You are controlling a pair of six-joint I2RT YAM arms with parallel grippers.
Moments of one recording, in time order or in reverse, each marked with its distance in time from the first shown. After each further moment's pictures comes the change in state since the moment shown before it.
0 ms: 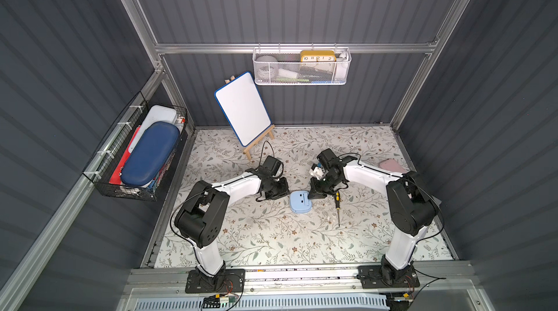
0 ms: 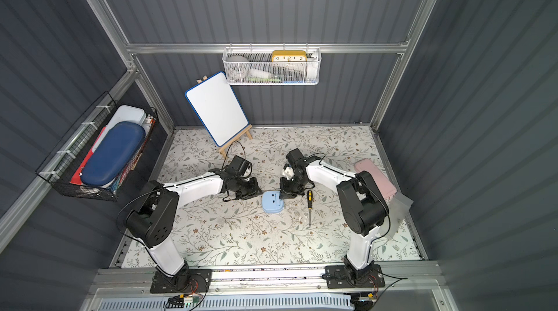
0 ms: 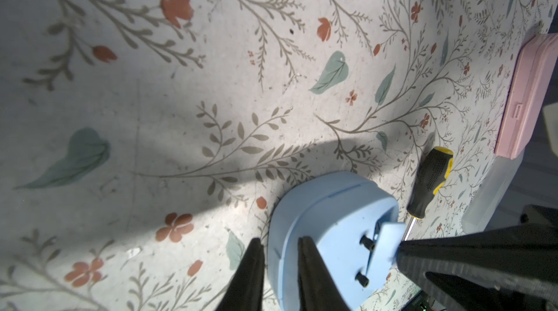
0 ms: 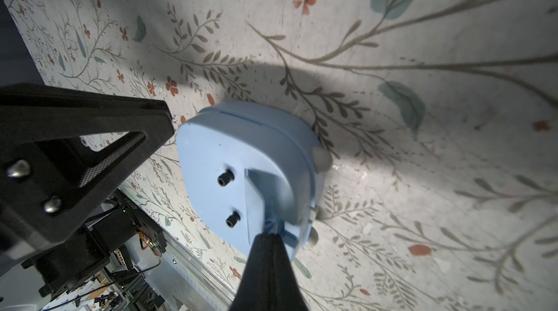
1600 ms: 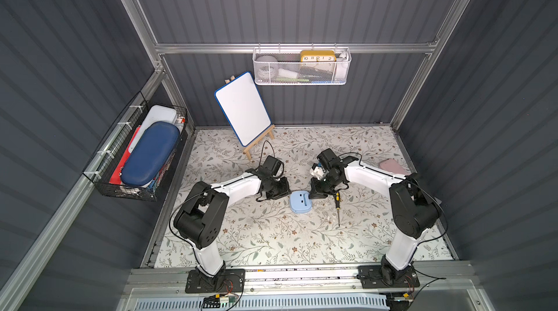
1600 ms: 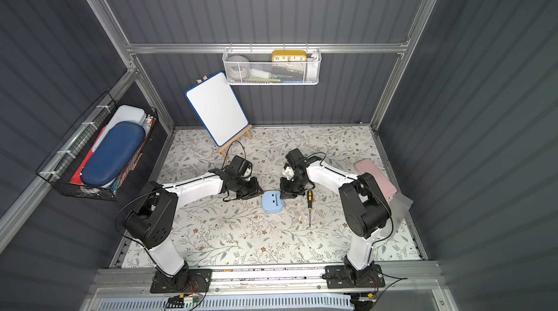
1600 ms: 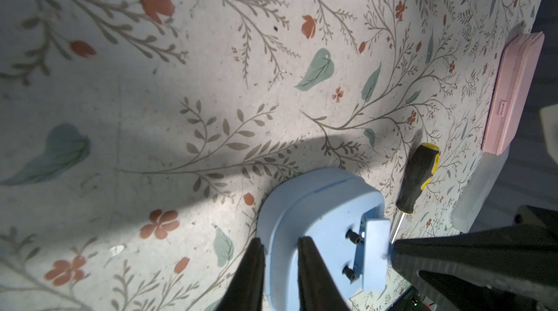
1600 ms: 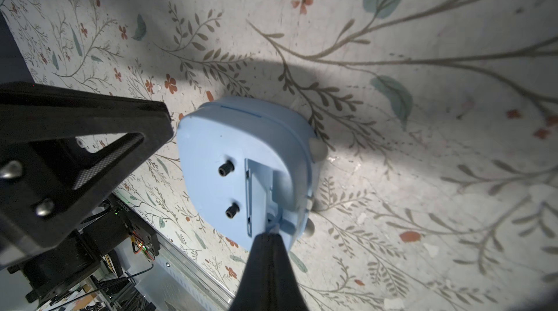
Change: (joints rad) left arm -0.006 -0.011 -0.005 0.014 0.016 -0.014; right arm 0.010 -0.040 -0.013 -0.001 0.040 0.000
